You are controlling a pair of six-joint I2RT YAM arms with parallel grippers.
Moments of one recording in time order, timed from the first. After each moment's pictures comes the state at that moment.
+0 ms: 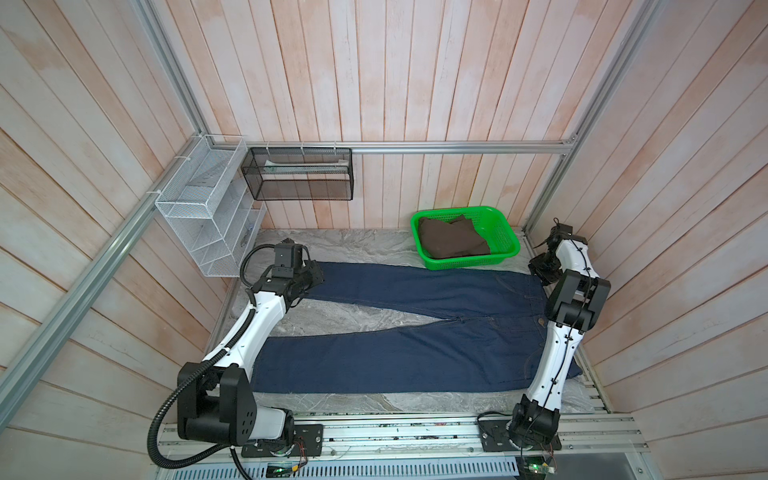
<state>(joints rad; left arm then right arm) -0.12 1.40 1.10 -0.43 0.06 -0.51 -0.35 2.50 2.23 -1.04 0.06 0.73</state>
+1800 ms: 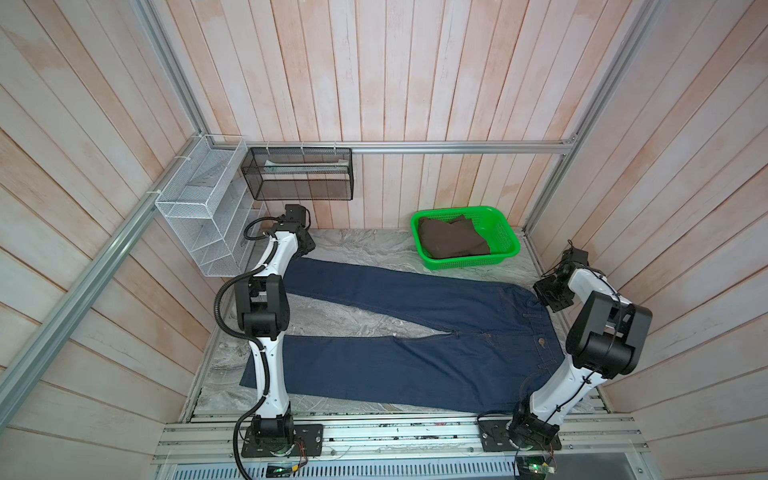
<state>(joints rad) 0.00 2.31 2.13 -0.82 -0.19 -0.54 -0.41 1.84 1.30 -0.68 -0.01 0.79</state>
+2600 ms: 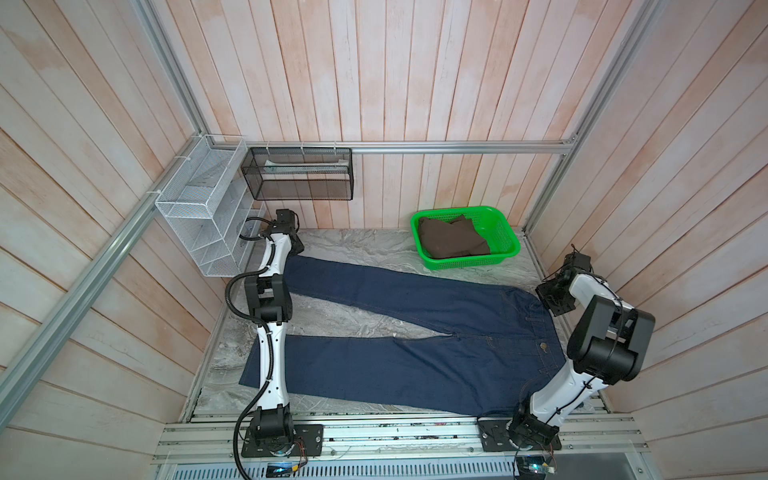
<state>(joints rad) 0.10 2.69 2.55 -0.91 -0.19 -0.46 -0.41 1.80 1.24 -0.63 0.00 0.81</state>
